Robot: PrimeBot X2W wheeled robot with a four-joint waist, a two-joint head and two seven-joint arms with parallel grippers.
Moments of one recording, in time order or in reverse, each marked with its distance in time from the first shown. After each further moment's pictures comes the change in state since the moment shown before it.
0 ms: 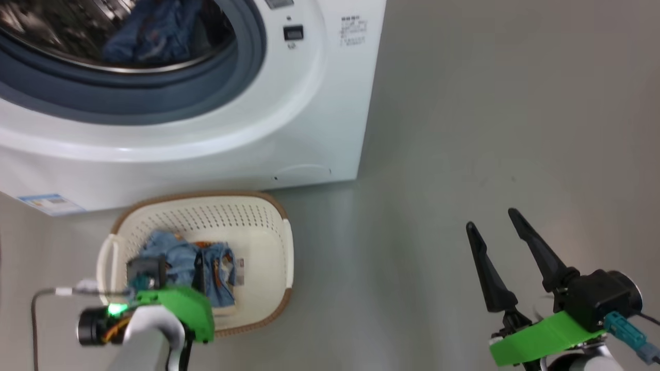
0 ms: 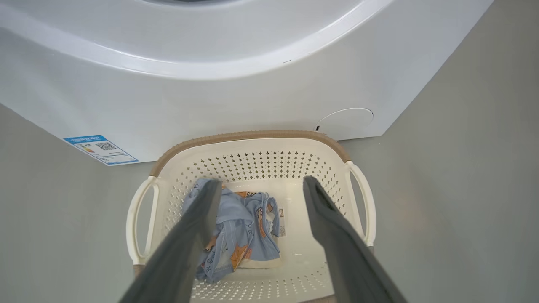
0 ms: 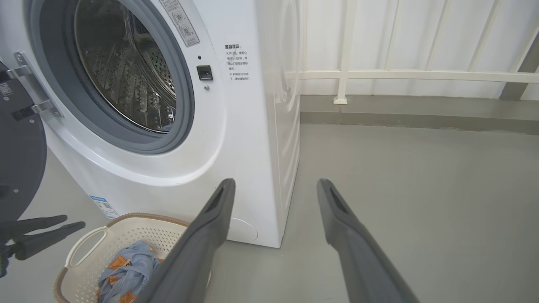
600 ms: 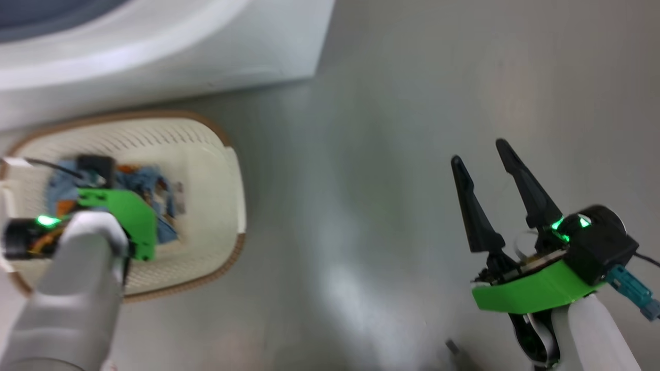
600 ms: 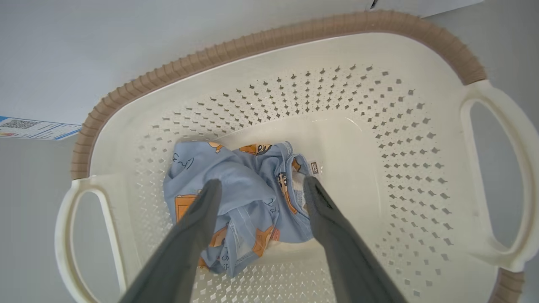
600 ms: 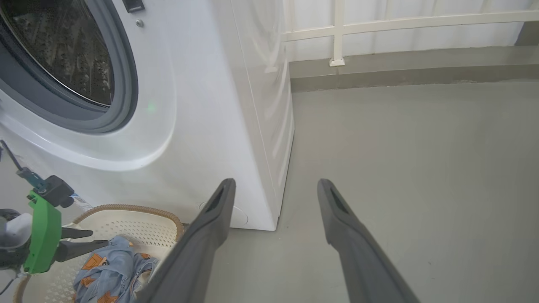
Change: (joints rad) left arm -0.474 0.056 -0.074 0.434 0.074 -0.037 0.159; right arm -0.220 -0.016 0.067 0.065 0.076 0.000 -0.114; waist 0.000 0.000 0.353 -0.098
